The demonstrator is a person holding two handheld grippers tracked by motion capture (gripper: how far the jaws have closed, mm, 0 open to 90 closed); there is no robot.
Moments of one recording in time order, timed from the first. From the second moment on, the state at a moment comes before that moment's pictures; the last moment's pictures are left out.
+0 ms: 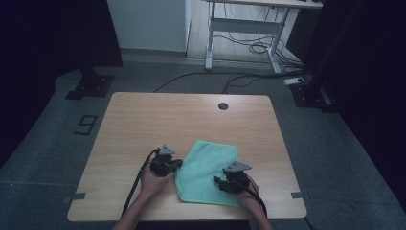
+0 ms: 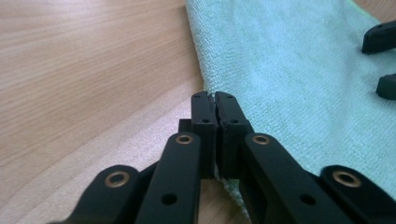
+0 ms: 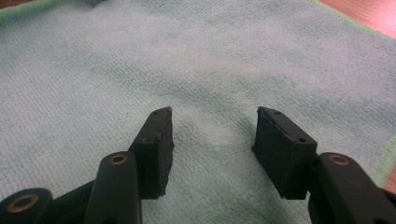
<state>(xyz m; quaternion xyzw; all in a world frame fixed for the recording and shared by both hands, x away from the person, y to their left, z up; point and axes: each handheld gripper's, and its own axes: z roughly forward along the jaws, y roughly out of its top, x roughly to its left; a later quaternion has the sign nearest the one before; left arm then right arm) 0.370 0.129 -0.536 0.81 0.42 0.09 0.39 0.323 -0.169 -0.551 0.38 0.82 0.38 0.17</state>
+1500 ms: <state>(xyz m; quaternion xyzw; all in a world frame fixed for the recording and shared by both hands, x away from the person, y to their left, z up) 0.425 0.089 -0.532 0.83 0.43 0.12 0.34 0.345 -0.171 -0.552 0.38 0.82 0.39 0.16</state>
